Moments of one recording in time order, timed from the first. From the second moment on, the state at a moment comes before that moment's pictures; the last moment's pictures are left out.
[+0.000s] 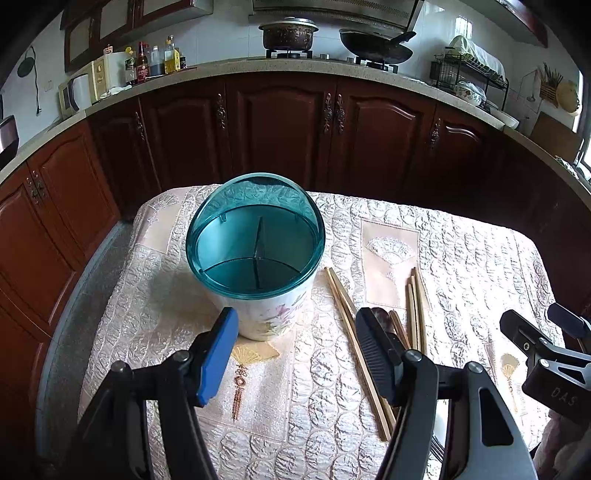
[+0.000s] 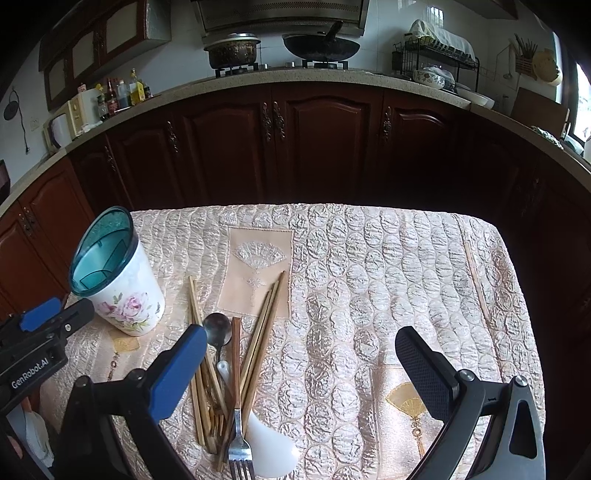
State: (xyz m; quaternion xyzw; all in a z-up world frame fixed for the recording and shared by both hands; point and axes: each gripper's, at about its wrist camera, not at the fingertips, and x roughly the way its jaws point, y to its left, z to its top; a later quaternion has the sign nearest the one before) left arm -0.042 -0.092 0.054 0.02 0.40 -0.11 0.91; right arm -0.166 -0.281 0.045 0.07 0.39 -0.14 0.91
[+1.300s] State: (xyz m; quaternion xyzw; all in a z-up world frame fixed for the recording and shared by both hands) left arm -0.036 -0.103 0.033 0.03 0.43 -0.12 0.89; right arm -0.159 -0.308 0.005 0.08 0.44 -0.17 0.88
